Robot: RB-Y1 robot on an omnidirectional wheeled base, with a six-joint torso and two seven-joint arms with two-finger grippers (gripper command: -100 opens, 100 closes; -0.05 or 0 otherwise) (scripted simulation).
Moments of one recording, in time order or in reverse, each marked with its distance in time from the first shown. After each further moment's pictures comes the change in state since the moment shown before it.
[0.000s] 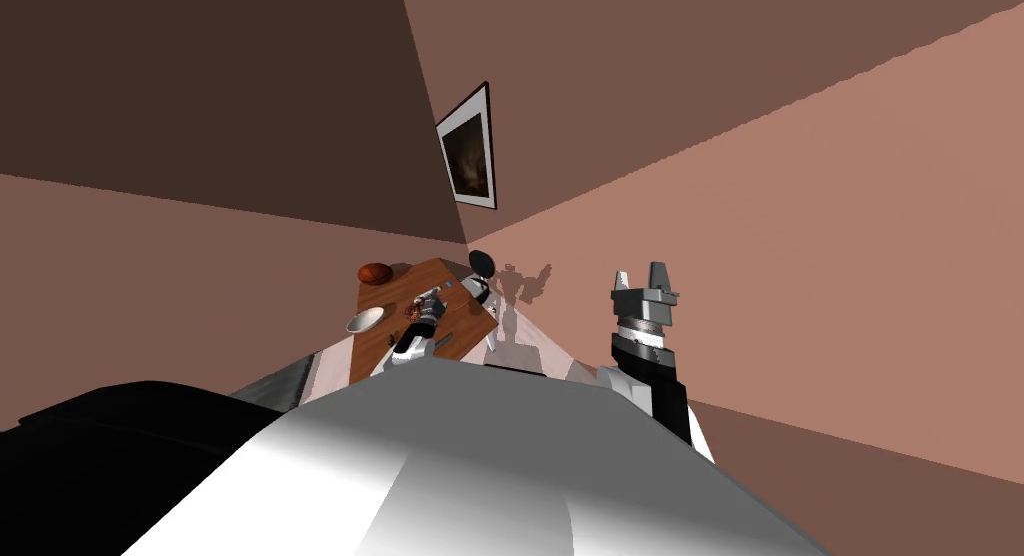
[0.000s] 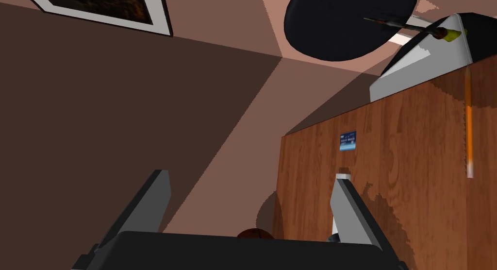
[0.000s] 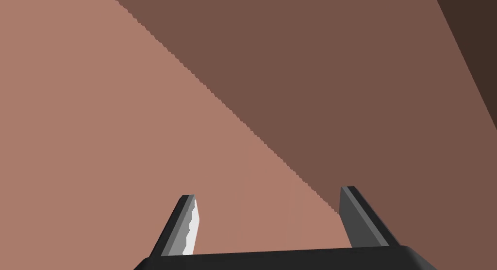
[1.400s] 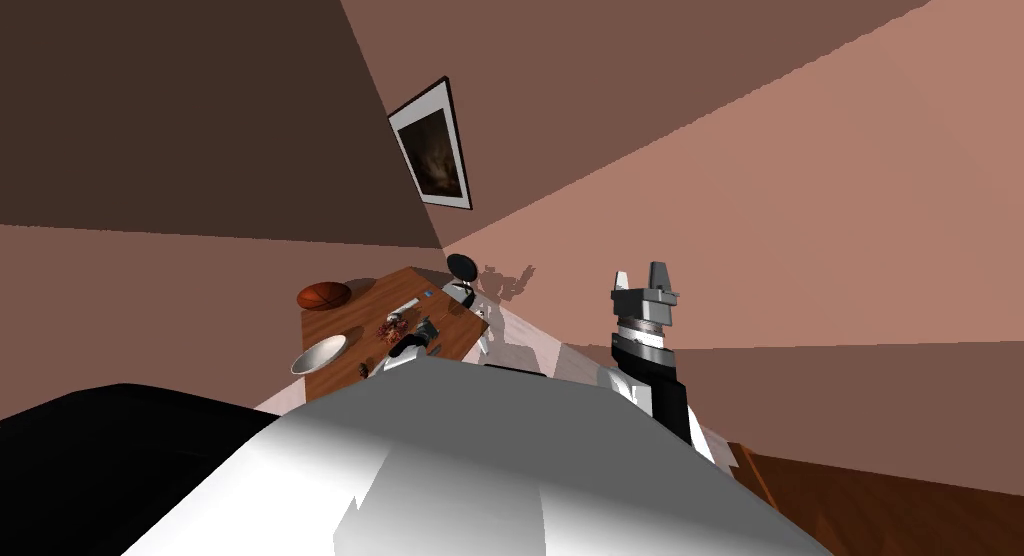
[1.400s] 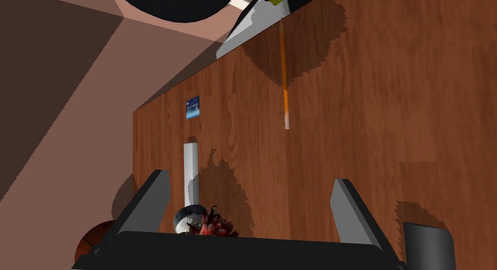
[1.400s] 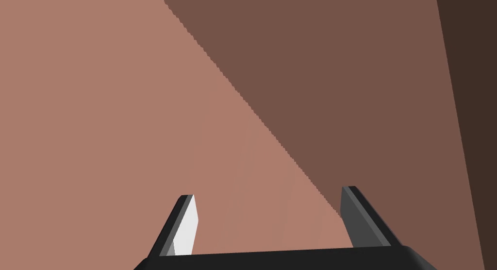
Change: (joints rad) left arm -0.076 0.065 0.060 0.374 0.129 0.234 0.124; right arm 0.000 0.000 0.000 0.000 0.000 0.000 0.000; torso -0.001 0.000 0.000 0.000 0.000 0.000
